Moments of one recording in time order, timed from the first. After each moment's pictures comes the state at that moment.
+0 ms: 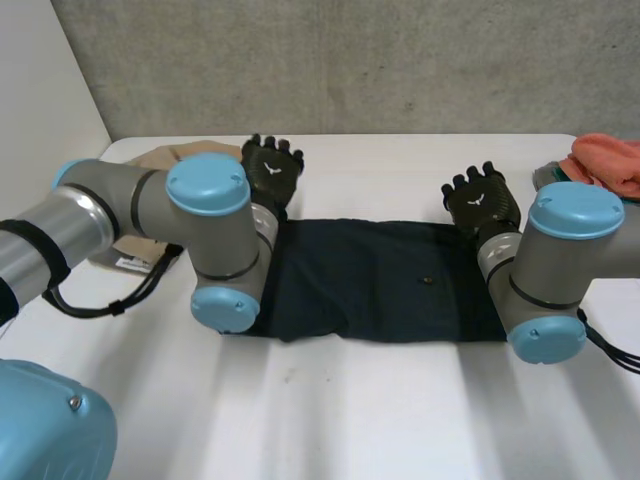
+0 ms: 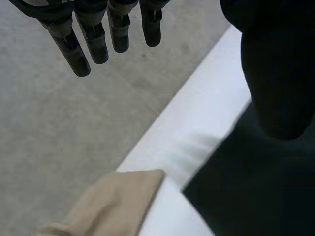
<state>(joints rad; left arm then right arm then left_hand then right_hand) 4.09 -2.50 -0.81 3.28 -1.77 3.70 1.95 -0.88 1.34 -0.32 1.61 2.45 0.18 0.20 0.21 0.20 0.05 0.22 0.21 0.21 0.21 0.05</state>
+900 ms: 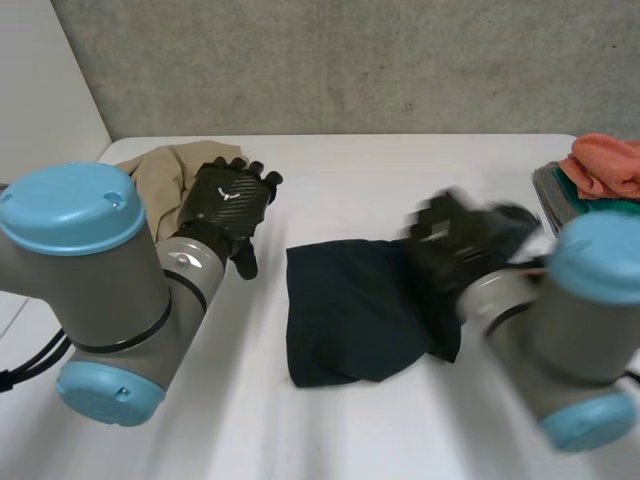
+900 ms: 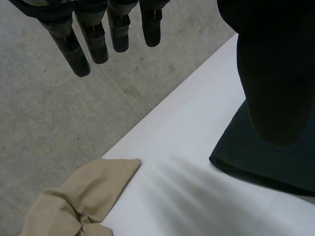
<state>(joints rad) 4.11 -1.93 -1.49 3.29 -1.68 3.52 2.09 -1.20 1.68 -0.33 1.47 2.16 0.18 0.20 0.21 0.20 0.05 1.10 1.16 1.19 1.20 0.99</state>
